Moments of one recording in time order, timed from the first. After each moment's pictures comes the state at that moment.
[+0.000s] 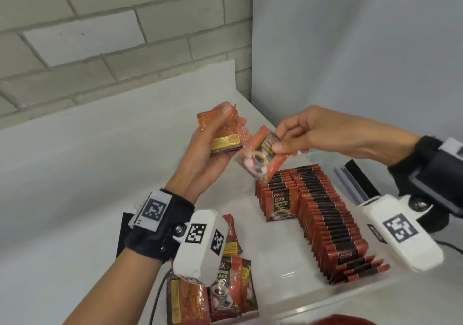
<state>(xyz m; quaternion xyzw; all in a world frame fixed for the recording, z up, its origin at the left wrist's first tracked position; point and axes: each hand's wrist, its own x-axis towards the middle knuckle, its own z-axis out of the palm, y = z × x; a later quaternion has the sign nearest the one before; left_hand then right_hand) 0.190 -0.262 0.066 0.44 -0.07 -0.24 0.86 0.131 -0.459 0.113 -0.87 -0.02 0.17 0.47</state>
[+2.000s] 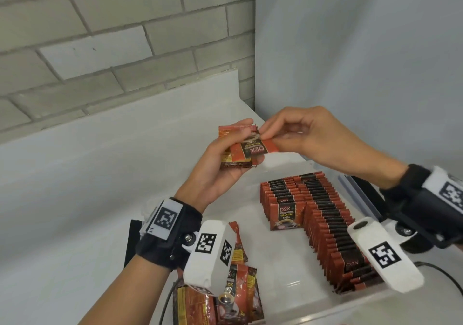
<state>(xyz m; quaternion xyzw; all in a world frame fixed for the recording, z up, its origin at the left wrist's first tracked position) 0.184 -0.264 0.068 0.44 -0.09 -0.31 0.84 0.122 -0.436 0.110 -0.82 -0.10 -0.05 0.56</state>
